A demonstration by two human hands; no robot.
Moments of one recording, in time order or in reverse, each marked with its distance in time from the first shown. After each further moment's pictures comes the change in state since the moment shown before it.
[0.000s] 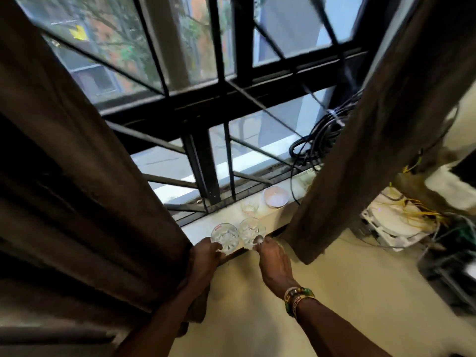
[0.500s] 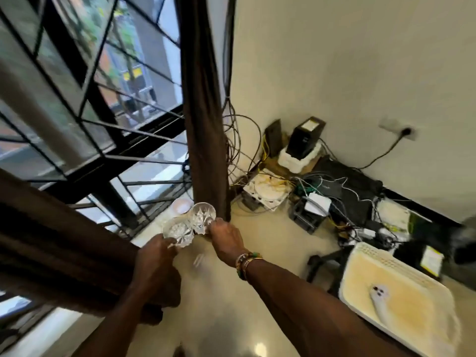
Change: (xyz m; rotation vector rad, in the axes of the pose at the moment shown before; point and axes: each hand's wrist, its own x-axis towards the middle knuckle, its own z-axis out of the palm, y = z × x) left_hand -0.172 0.243 -0.097 0.310 -0.104 0.437; right_hand -0.177 -0.028 -0.292 -0.057 0.165 0.121
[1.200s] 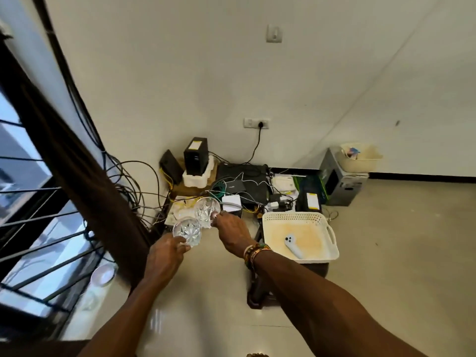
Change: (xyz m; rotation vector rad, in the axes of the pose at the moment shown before) left_hand -0.006 0.198 0.003 -0.007 -0.192 0.624; right_hand -0.154 0.067 -0.152 -0.126 0.338 0.452
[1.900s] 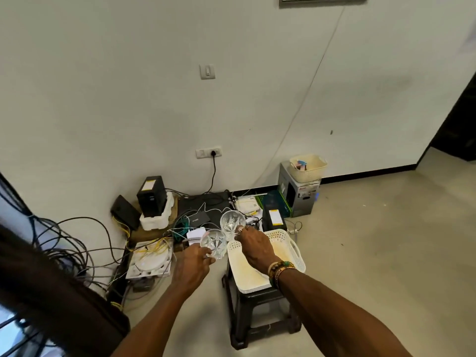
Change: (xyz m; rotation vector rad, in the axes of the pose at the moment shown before) left_hand 0.068 0.166 0.067 -0.026 -0.125 0.284; right_hand -0.065 0.142 -0.079 -0.029 0.212 0.279
